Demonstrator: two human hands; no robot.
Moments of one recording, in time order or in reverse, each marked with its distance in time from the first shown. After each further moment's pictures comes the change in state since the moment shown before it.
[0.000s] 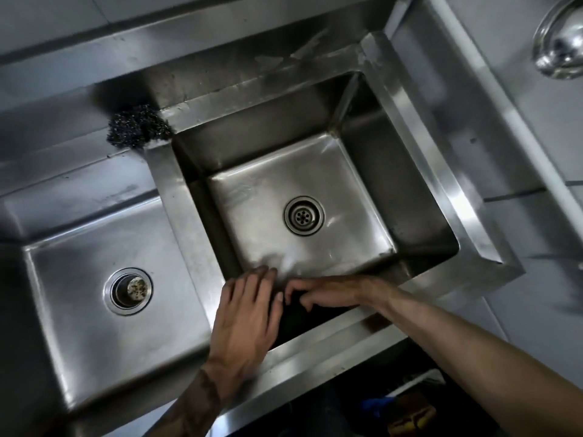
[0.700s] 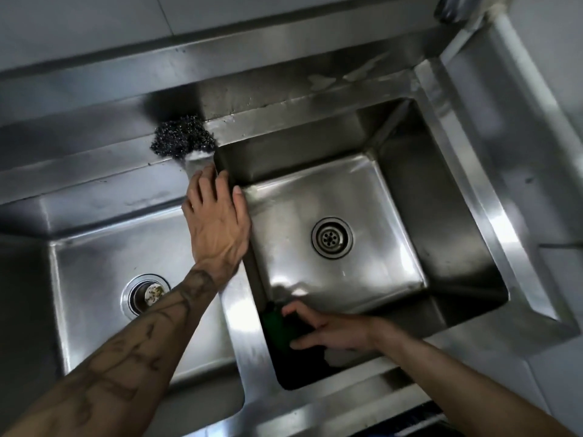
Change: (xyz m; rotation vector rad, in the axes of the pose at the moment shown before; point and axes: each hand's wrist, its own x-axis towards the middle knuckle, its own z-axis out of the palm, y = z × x) left_hand 0.151 -0.123 -0.018 -0.070 0.257 -0.496; right_hand 0.038 -0.020 0.021 0.250 0.010 -0.007
